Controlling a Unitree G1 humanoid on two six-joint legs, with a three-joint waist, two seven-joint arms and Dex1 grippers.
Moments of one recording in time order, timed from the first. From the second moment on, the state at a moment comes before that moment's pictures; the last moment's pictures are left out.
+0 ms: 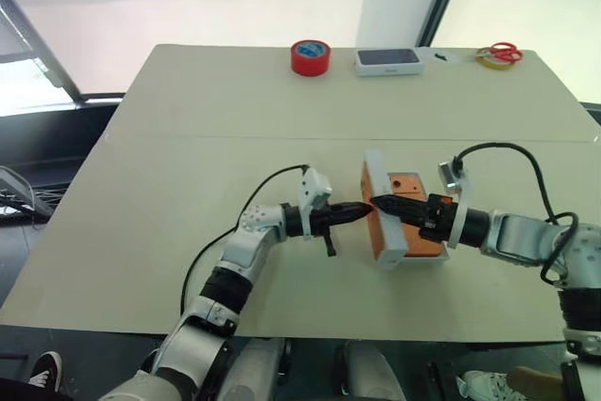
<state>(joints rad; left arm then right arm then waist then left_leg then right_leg) -0.57 -0.01 -0.24 0.49 -0.26 0.02 -1.04 -0.31 -0.78 -0.16 0.01 1.66 1.19 0.17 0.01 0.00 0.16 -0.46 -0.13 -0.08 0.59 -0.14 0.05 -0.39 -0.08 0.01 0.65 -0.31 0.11</state>
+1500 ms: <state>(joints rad) -0.72 -0.04 -0.26 0.76 -0.17 -0.02 -1.03 -0.11 -0.84 -0.15 -0.10 0.40 0.44 0.69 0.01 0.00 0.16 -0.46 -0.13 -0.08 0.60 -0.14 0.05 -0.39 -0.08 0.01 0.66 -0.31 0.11</state>
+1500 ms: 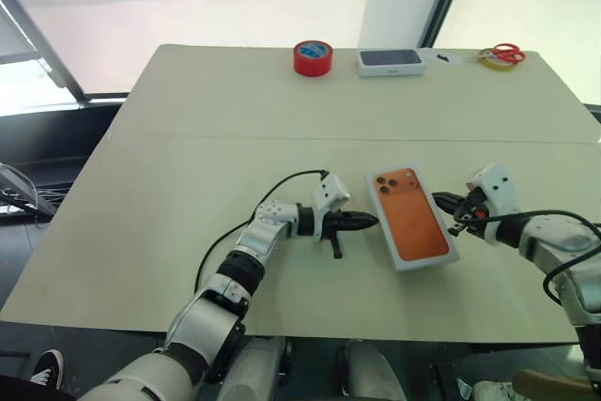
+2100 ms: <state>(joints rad) -0.79 -0.09 -0.21 0.90 -0.13 -0.10 -1.00 -0.18 -0.77 -0.13 -0.03 0.24 0.42 0.63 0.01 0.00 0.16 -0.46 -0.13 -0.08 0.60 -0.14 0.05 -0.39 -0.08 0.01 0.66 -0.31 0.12</state>
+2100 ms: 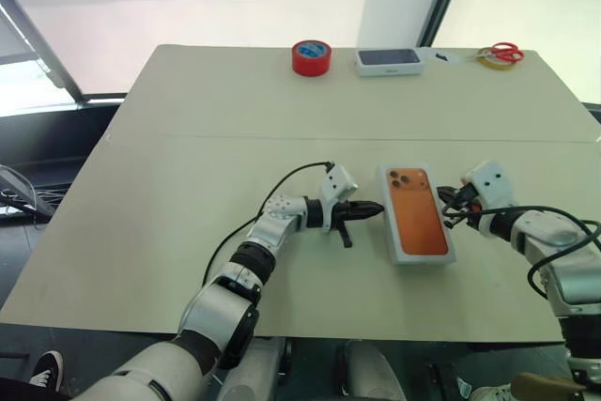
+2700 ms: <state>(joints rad) -0.80 -0.09 -0.16 0.90 -0.11 -0.13 -0.92 -0.25 -0.73 -0.14 0.05 0.18 0.36 0.63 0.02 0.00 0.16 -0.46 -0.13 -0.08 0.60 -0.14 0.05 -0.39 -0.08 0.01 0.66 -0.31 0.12</state>
